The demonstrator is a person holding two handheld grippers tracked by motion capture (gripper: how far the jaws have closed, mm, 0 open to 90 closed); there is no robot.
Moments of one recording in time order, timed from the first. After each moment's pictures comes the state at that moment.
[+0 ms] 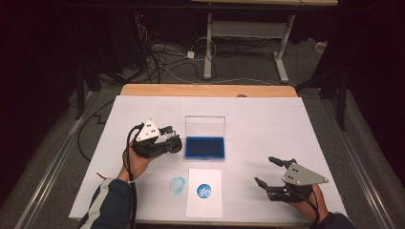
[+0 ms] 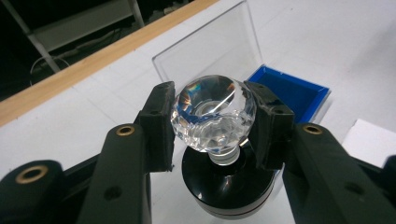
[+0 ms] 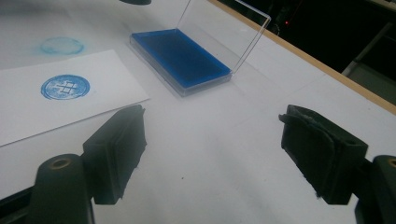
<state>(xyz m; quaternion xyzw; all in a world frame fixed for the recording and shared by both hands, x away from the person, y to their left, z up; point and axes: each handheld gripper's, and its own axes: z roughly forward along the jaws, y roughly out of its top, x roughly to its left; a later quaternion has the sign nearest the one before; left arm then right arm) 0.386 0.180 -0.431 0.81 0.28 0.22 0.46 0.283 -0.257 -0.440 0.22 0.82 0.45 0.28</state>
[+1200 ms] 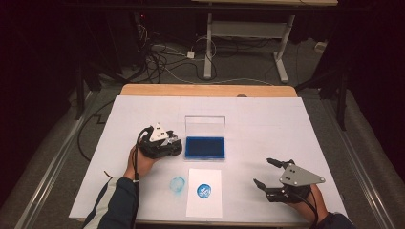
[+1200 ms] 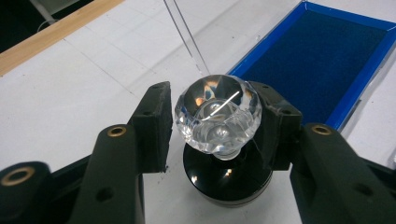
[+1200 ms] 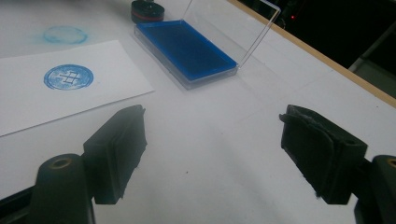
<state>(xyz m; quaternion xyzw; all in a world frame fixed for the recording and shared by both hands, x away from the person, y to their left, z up) 0.404 0.169 -0.463 0.84 0.29 0.22 0.39 0.283 -0.255 -0.442 0.22 0.83 0.44 0.28</state>
